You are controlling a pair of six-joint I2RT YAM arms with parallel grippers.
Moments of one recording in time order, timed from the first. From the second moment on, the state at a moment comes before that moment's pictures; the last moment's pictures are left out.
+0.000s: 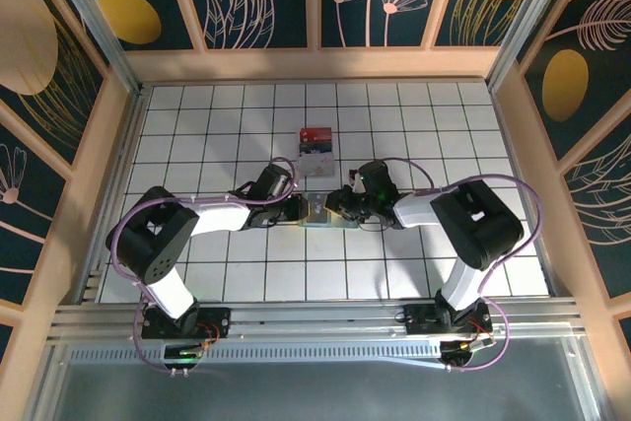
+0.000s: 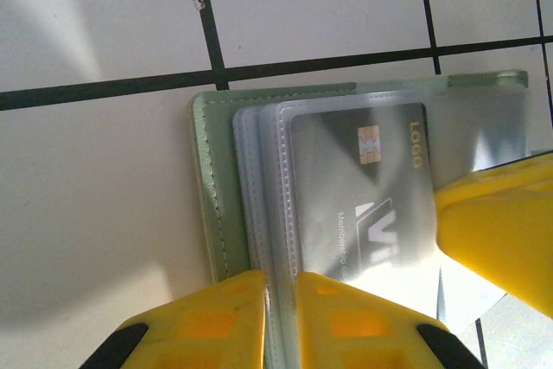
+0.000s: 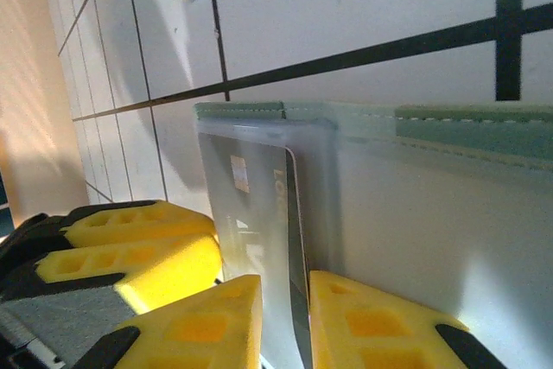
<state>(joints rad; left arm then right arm) -0.67 1.71 0.75 0.07 0.23 -0.66 0.59 1.73 0.65 0.35 -0.53 0.99</state>
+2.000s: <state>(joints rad) -0.66 1.72 0.77 0.07 0.23 -0.67 0.56 1.72 0.57 0.56 -0.65 1.07</state>
